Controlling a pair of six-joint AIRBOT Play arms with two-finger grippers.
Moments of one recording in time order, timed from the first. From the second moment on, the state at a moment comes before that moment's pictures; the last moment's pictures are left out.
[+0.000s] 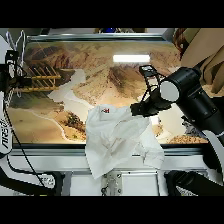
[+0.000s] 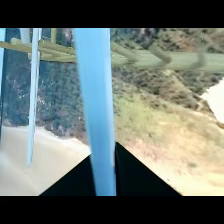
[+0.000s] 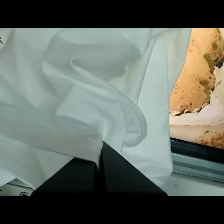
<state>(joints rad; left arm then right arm) 0.24 -1.63 1.62 1.92 -1.02 -1.47 0.59 -1.21 1.47 -1.58 1.61 1.96</state>
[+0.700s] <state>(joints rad) 0.13 -1.38 1.62 1.14 -1.64 -0.63 0.59 -1.22 1.47 -1.58 1.61 1.96</state>
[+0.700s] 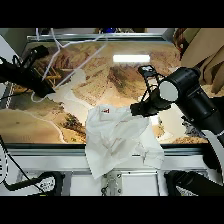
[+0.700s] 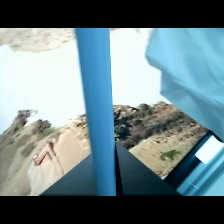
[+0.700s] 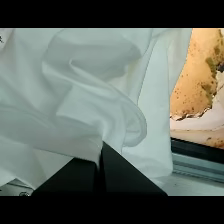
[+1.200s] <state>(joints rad) 0.14 -1.37 1.61 1.03 -1.80 -0.36 0.59 -1.22 1.47 -1.58 1.61 1.96</state>
